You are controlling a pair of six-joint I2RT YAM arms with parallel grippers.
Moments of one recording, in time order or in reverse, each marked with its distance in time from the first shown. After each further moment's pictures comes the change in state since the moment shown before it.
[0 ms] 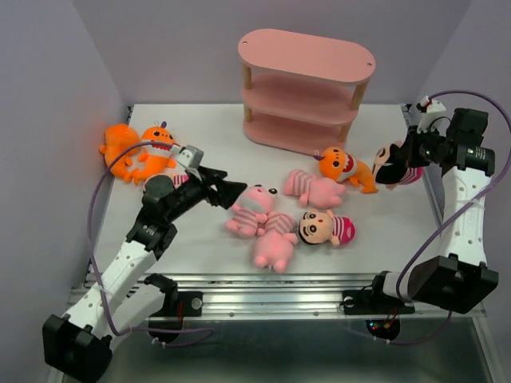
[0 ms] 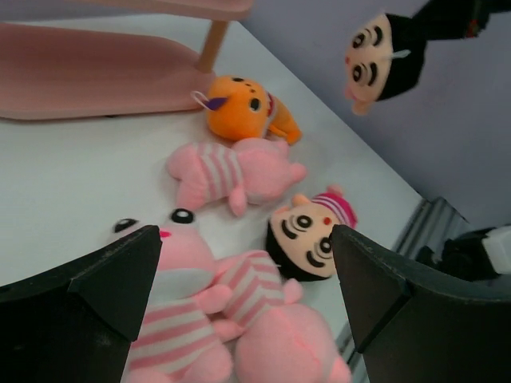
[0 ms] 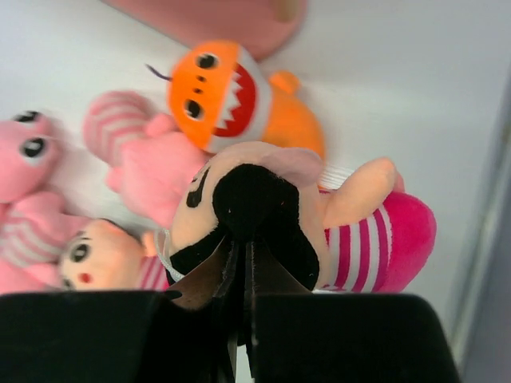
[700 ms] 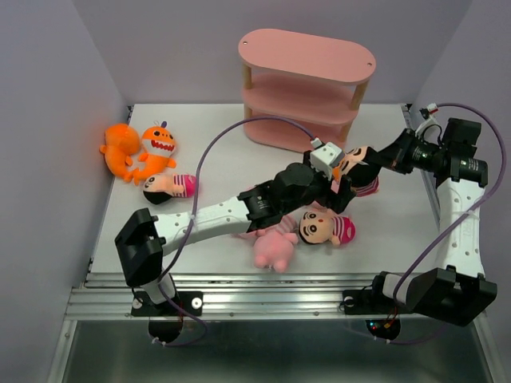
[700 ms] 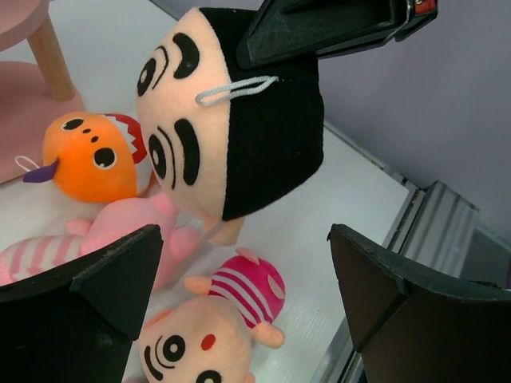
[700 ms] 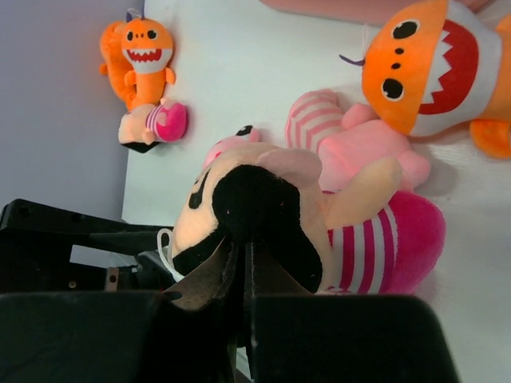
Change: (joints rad) left arm -0.792 0.818 0.693 -0.012 -0.577 0.088; right arm 0.023 -0.081 -0.107 0.086 -0.394 0.586
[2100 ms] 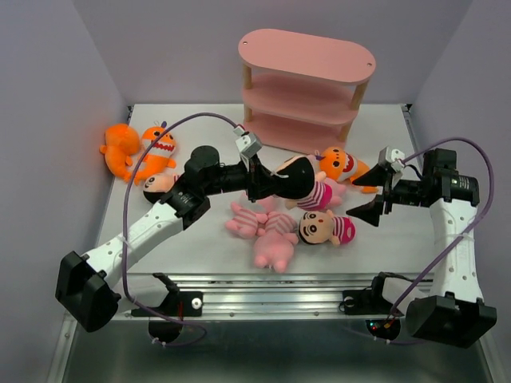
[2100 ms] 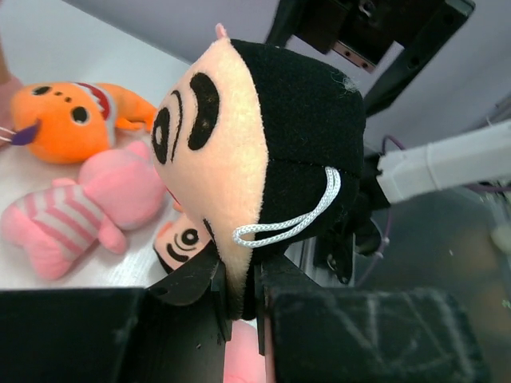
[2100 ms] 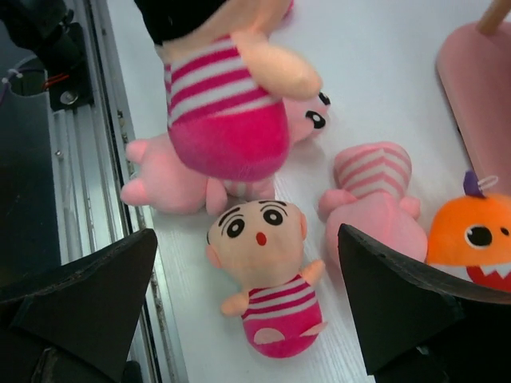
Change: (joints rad) left arm 0.450 -0.426 -0.355 0.025 0.762 -0.043; right arm 0.059 -0.142 -0.137 -0.497 -0.387 -1.406
